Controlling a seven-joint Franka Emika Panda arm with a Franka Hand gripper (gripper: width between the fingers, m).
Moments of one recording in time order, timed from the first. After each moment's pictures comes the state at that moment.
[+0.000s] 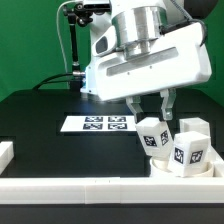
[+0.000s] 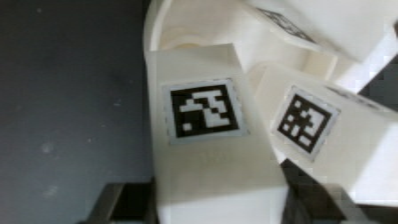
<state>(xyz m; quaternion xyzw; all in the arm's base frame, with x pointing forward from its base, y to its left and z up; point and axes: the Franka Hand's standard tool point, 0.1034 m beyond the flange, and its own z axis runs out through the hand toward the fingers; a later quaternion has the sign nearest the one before) 0.604 0.036 0.094 -0.89 0.41 -0.13 0.12</state>
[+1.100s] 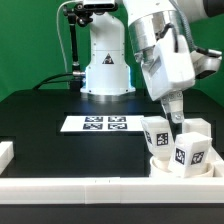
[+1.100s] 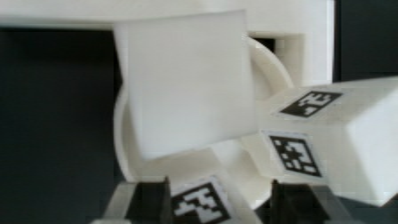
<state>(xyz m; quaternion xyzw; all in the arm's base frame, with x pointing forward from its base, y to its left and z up) 0.594 0.076 0.088 -0.67 0.72 -0.05 0.19</state>
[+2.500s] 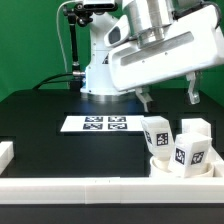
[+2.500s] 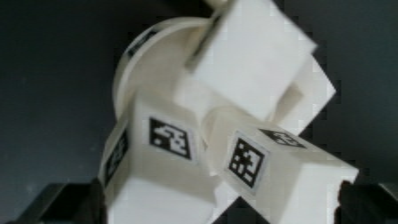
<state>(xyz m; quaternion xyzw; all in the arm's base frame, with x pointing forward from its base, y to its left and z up) 0.595 0.064 0.112 -0.93 0.34 -0.10 0.14</state>
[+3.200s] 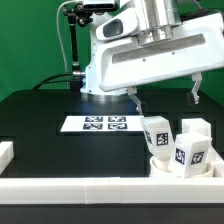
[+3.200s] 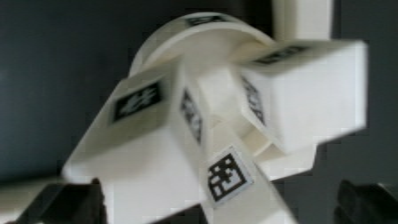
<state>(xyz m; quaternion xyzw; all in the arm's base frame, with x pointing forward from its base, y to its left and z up) 0.596 0.055 0.111 -0.99 -0.03 -0.13 0.08</state>
